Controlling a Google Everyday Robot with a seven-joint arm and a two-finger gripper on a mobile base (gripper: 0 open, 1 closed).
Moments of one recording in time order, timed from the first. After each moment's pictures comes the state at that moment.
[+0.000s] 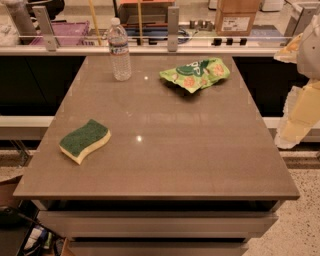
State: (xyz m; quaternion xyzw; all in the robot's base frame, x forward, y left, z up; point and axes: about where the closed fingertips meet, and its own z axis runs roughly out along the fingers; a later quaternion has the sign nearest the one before) arm 0.438 -0.212 0.992 -0.60 0.78 -0.05 0.18
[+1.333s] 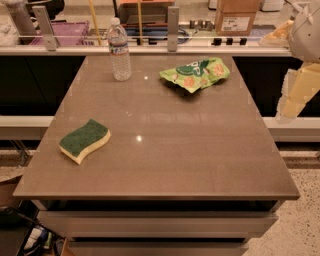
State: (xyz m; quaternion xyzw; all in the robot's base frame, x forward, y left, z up) arm 0.495 -0.222 0.991 -0.67 0.71 -0.05 0.22
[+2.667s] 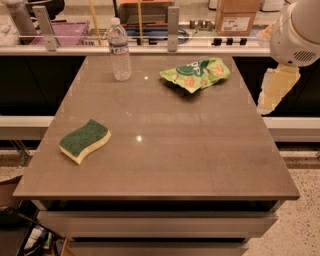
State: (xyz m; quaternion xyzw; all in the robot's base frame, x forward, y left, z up) arm 0.553 -0.230 0.974 -0.64 0.73 -0.14 0.23
